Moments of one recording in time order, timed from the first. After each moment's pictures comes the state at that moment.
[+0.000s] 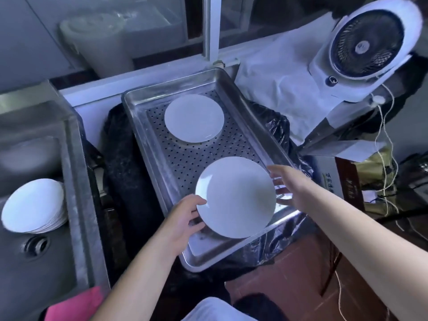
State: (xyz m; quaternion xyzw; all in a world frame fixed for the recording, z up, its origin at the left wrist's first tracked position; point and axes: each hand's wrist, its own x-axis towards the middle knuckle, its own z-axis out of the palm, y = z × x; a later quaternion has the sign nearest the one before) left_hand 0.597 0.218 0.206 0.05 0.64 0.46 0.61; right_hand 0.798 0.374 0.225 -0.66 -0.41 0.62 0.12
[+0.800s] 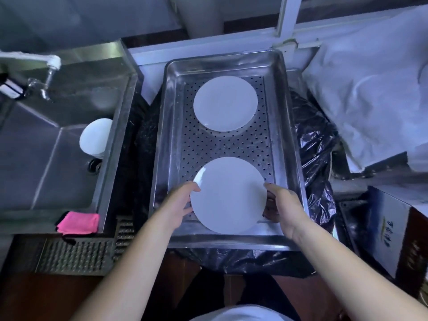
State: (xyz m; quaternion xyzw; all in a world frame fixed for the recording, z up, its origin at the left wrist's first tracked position) left_hand 0.659 0.278 0.179 -0.12 0.75 0.46 0.46; right_hand 0.831 0.452 0.134 -0.55 -0.40 0.73 0.01
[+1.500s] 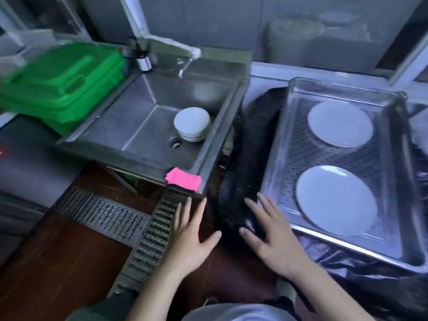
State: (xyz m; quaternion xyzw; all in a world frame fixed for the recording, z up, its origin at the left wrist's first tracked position) left_hand 0.691 -0.051 0.180 0.16 0.93 0.26 0.18; right_hand 0.772 0.160 0.201 -0.11 -0.91 0.39 -0.04
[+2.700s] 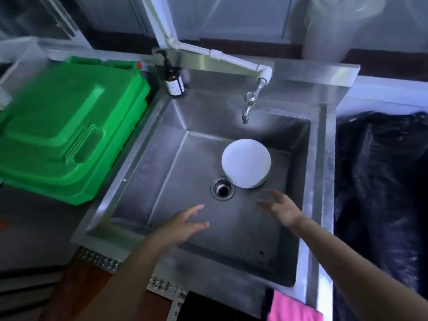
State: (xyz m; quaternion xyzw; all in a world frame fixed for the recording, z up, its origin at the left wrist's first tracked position) left_hand 0.177 -0.169 0.143 0.04 0.83 0.33 0.45; right_hand 0.267 0.105 0.102 -0.35 -0.73 0.56 -0.18
